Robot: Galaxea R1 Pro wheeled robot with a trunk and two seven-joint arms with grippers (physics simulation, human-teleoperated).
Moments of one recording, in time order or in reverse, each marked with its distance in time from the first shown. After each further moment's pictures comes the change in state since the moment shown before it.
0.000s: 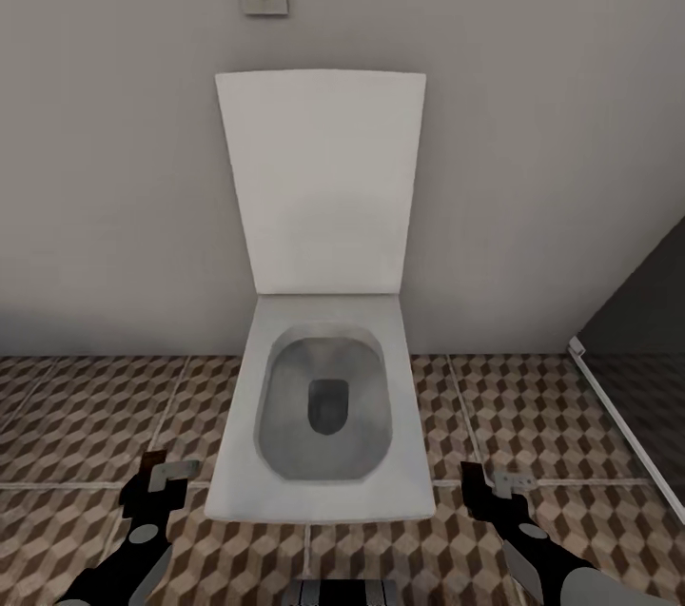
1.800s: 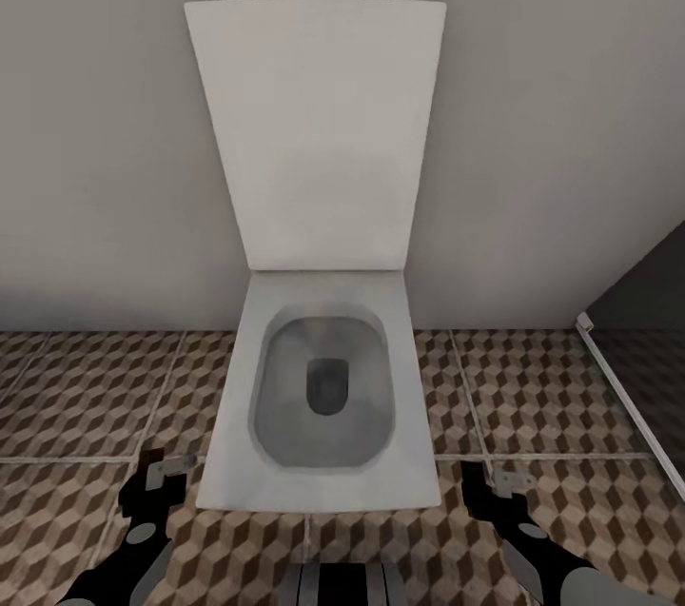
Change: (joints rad) left arm 0.000 -0.017 0.087 -0.002 0.002 -0.046 -0.023; right arm 0.000 0.000 0.000 -0.001 0.001 0.000 0.000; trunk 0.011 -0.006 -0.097
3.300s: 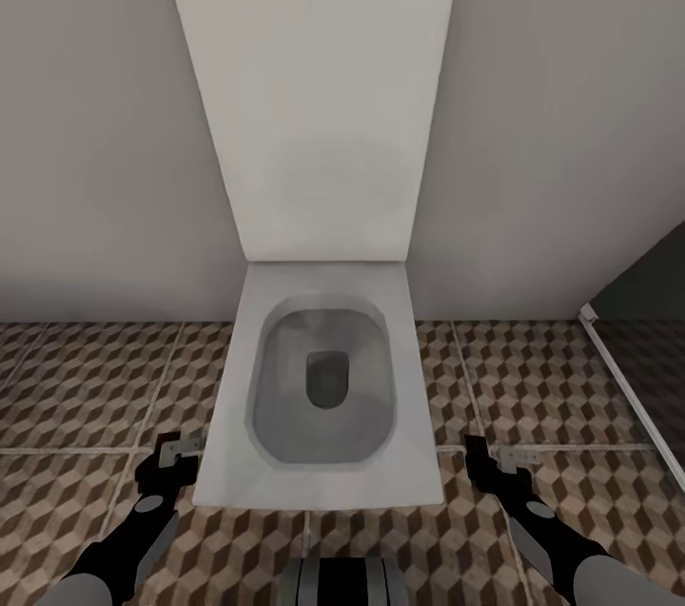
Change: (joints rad) left arm -0.040 0.001 0.002 -0.060 -0.004 0.131 -0.093; right arm -0.001 -0.057 -0.003 -0.128 0.001 0.000 -0.001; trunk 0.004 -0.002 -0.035
